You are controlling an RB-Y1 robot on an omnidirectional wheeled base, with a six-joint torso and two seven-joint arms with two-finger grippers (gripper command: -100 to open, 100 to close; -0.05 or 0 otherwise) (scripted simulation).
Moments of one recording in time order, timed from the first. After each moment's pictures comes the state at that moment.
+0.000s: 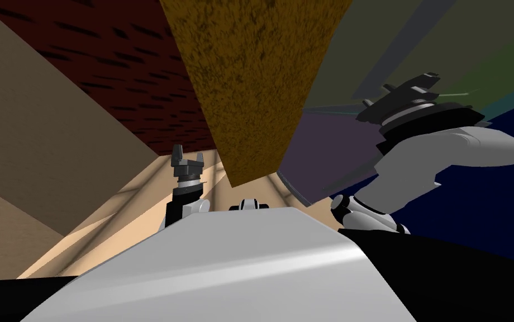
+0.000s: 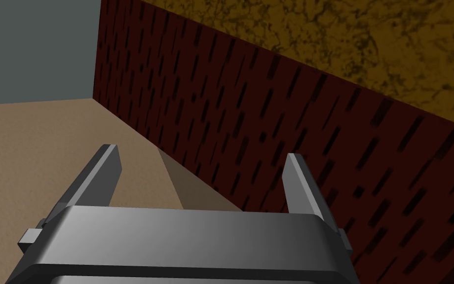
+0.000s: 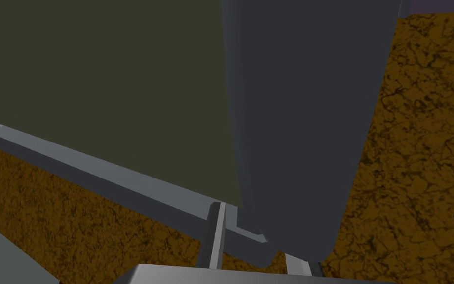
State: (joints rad) left arm 0.51 0.00 -0.03 -2.31 0.09 -0.41 0.02; right arm -0.33 -0.82 -0.86 -2.12 2.32 -0.86 -0.09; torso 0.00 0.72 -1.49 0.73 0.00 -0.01
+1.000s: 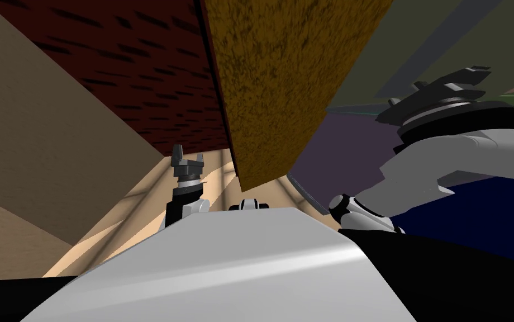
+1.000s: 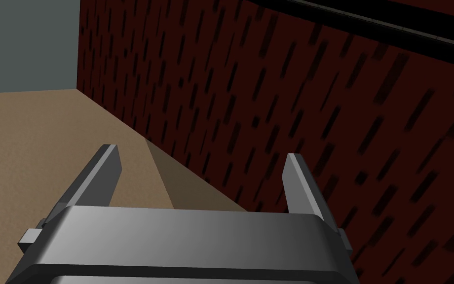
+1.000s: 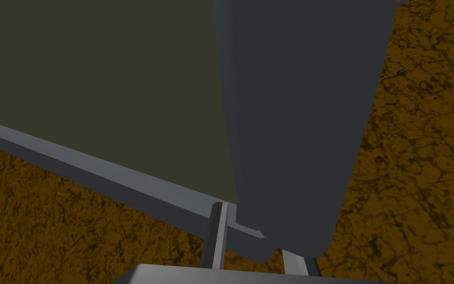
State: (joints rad) left arm 0.51 0.00 -0.03 -2.31 0.09 -0.41 0.02; right arm -0.33 -0.79 -0.94 -2.20 2.55 -0.95 -0.14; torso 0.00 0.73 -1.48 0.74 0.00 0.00
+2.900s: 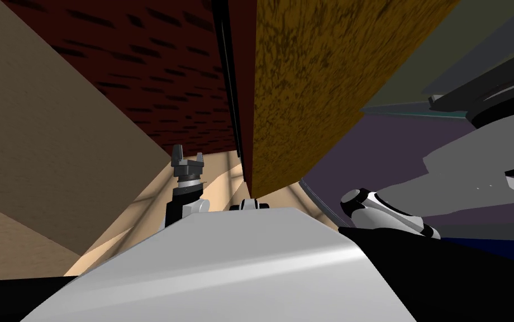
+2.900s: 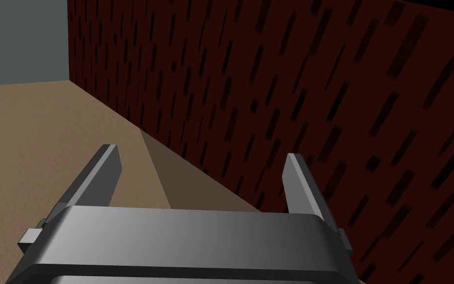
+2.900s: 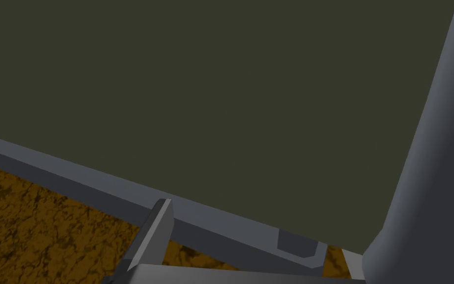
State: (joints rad) left arm 0.51 0.00 -0.03 -2.31 0.09 -0.41 0.02; right arm -0.40 -0.96 -0.99 -2.22 2.75 -1.21 -0.19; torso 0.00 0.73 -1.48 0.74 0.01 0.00
